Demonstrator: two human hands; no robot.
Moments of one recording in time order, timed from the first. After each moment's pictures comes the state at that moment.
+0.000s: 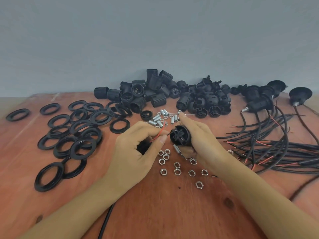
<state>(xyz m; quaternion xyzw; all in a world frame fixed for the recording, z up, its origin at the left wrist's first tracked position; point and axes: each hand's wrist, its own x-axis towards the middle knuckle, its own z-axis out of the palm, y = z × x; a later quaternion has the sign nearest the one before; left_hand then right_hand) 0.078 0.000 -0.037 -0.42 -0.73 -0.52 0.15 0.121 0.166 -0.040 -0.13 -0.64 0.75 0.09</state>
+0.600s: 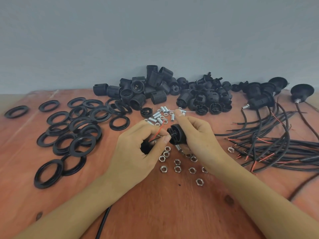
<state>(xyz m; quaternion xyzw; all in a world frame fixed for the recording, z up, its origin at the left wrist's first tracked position) 0.076 -0.001 -0.040 -0.43 -0.75 -0.48 0.17 0.125 0.156 -0.041 -0.12 -0.70 0.69 0.16</state>
